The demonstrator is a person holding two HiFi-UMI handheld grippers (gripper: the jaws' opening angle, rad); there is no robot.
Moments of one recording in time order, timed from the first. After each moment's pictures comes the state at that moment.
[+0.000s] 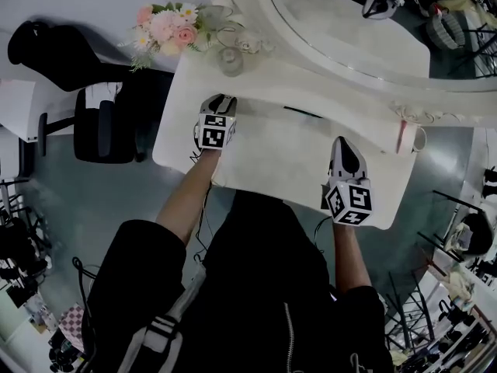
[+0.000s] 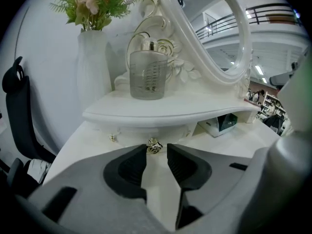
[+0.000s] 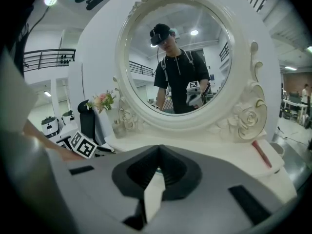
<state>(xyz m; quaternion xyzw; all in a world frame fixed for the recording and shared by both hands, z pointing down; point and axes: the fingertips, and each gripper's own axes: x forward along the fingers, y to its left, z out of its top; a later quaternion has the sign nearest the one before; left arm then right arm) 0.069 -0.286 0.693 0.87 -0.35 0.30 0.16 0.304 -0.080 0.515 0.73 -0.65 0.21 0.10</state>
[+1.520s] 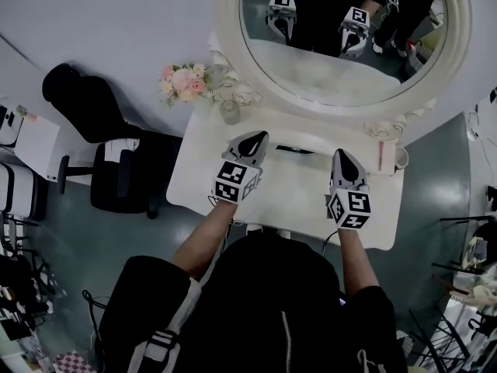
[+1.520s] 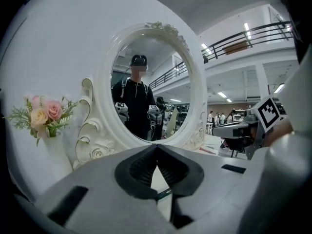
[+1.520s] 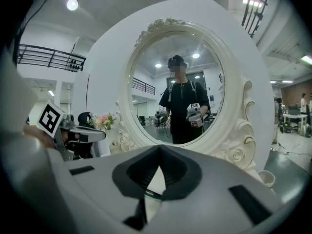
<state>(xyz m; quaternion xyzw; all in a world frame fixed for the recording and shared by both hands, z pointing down) 0.172 -0.182 0.444 0.97 -0.23 0.10 0.05 0.331 -0.062 0.430 0.75 -0.65 0.10 0.05</state>
